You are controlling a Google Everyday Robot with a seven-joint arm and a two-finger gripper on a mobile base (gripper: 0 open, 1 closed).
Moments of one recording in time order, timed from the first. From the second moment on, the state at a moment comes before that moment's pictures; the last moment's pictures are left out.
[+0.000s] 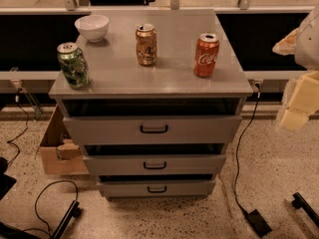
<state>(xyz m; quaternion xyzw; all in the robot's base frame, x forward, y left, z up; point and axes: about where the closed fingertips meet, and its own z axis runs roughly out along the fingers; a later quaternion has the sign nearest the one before) 0.438 -0.217 0.976 -0.60 0.78 -0.03 0.16</state>
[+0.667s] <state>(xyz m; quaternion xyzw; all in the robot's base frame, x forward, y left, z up) 0.437 -0.219 0.992 -0.60 0.78 -0.06 0.16</state>
